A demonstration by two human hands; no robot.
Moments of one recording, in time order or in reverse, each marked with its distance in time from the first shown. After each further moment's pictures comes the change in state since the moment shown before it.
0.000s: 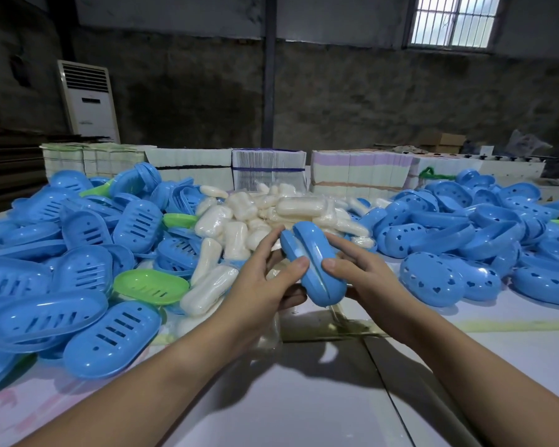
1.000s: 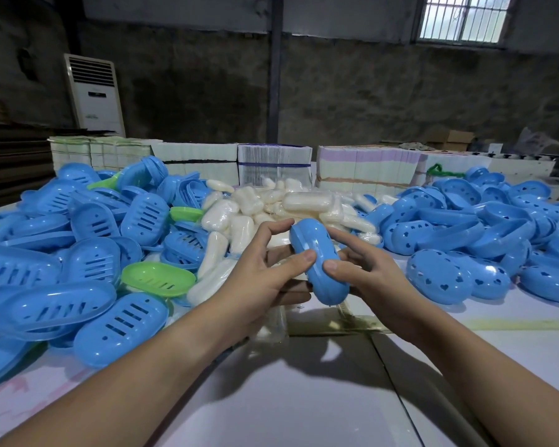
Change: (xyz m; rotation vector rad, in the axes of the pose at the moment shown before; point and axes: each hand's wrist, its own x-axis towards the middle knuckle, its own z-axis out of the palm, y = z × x) left_hand 0.002 0.006 -0.013 0.025 -0.049 -0.041; right_hand 0.003 0.006 0.000 -0.001 -0.031 -0.075
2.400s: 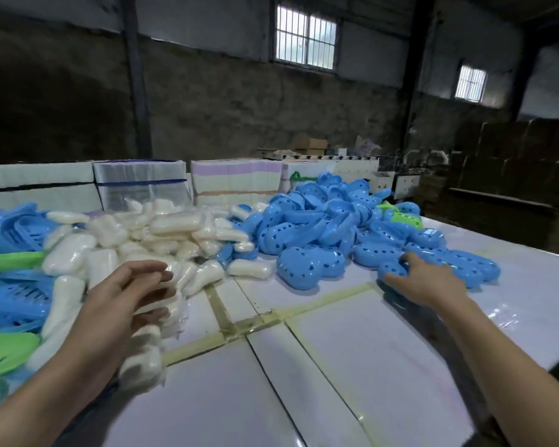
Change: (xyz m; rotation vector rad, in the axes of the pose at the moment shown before) left_hand 0.012 -0.010 -0.013 0.089 0.155 0.067; right_hand -0.140 -0.005 -0.223 -1.356 0.762 0.907
